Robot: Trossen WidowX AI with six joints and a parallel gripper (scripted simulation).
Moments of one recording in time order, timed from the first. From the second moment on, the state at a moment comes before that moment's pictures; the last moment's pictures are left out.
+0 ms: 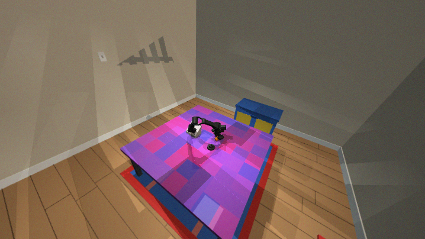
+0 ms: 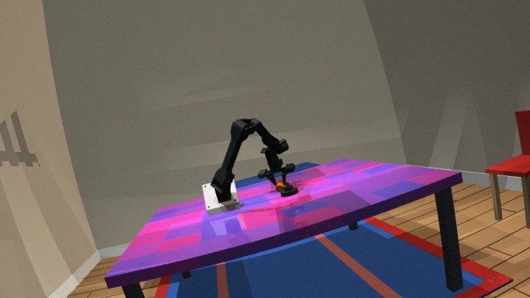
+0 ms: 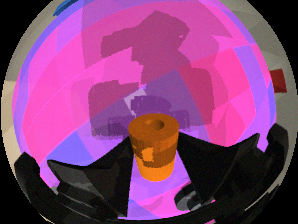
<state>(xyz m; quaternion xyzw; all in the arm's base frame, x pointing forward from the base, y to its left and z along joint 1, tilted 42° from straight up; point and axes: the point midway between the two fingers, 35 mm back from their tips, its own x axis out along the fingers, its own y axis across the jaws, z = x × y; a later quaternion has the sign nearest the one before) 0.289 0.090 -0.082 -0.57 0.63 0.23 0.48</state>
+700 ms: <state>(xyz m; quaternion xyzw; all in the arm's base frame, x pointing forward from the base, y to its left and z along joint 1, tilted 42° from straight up) 0.282 0.078 -0.066 -0.52 0.54 0.32 0.57</state>
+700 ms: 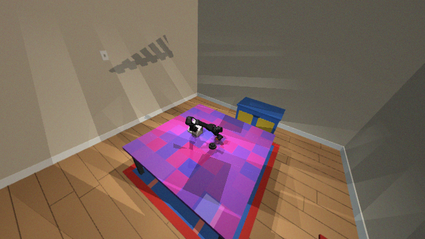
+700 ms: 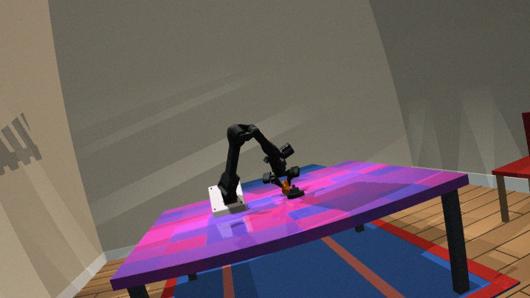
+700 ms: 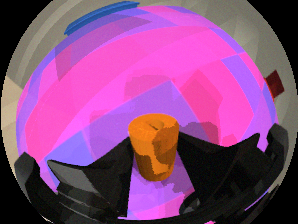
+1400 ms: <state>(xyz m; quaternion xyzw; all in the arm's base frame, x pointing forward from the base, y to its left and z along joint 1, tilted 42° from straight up) 0.274 0.060 -0.055 -0.46 0.44 0.41 0.66</state>
